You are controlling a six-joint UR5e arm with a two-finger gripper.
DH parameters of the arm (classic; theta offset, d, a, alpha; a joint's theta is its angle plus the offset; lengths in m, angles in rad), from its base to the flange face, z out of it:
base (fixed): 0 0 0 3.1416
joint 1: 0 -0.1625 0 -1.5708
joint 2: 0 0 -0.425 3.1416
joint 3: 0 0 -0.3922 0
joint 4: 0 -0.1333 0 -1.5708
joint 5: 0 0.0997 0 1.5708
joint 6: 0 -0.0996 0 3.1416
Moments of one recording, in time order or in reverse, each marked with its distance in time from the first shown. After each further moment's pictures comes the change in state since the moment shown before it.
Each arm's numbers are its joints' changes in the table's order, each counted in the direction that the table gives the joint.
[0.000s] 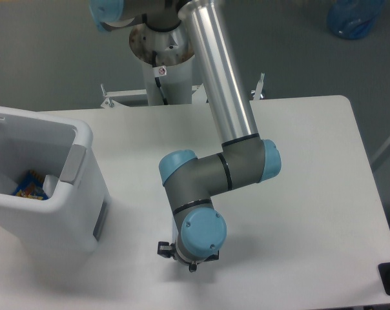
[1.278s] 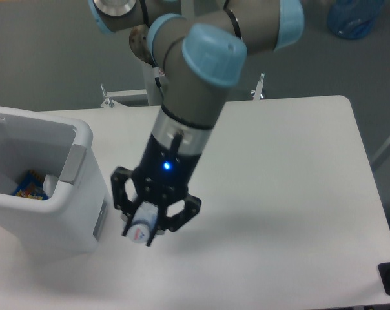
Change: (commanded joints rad) arm -0.043 0.402 -0.006 -0.261 -0.577 -0.114
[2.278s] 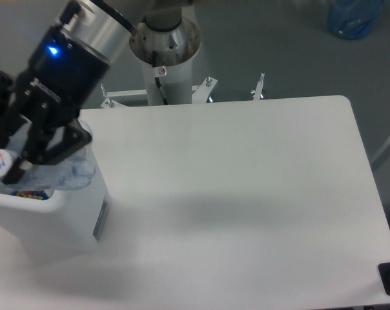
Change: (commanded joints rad) arm 0.129 0.103 0.026 -0.177 -0.147 0.021
